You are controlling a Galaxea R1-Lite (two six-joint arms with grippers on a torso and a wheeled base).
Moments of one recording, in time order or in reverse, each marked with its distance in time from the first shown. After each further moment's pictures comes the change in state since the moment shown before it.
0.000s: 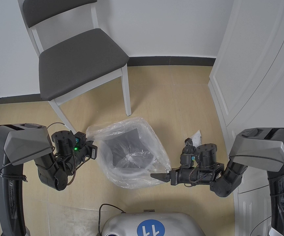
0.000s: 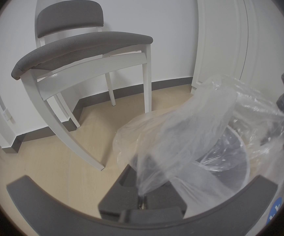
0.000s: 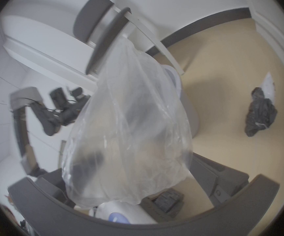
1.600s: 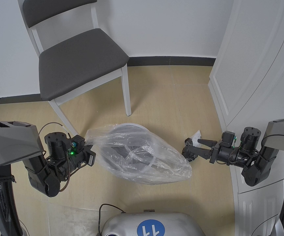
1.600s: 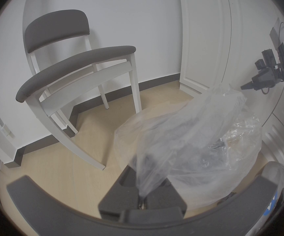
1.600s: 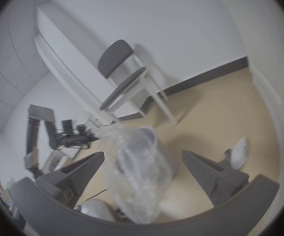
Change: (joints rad) left arm -0.032 -0.148 0.184 0.006 -0.024 0.096; right arm -0.316 -0.148 0.208 -0.416 0.283 -0.070
